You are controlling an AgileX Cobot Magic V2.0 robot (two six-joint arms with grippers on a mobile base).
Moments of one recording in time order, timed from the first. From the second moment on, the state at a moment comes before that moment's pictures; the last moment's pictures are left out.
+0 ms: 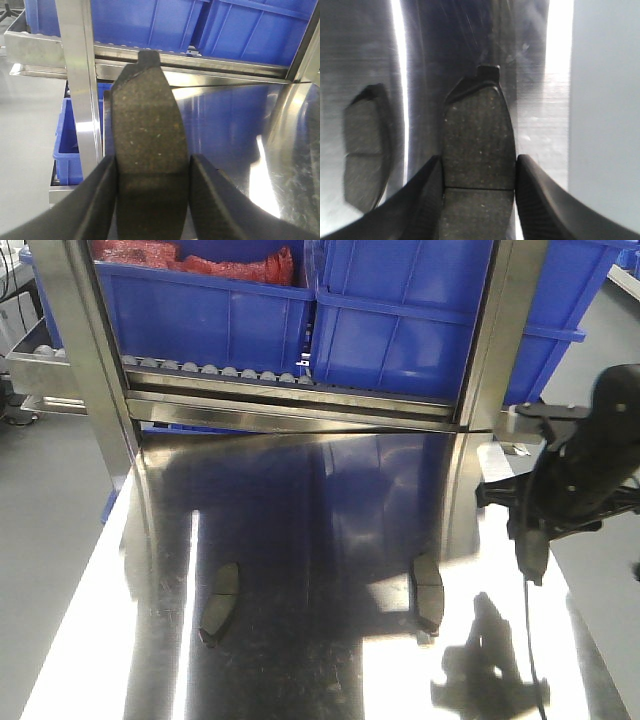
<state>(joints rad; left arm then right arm) -0.18 0.48 -0.39 0.01 0.28 -0.09 0.09 1.67 -1.25 0.00 0.92 0.12</state>
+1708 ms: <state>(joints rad) -0.18 0.48 -0.39 0.01 0.28 -0.09 0.09 0.36 -0.42 0.04 0.32 -0.05</state>
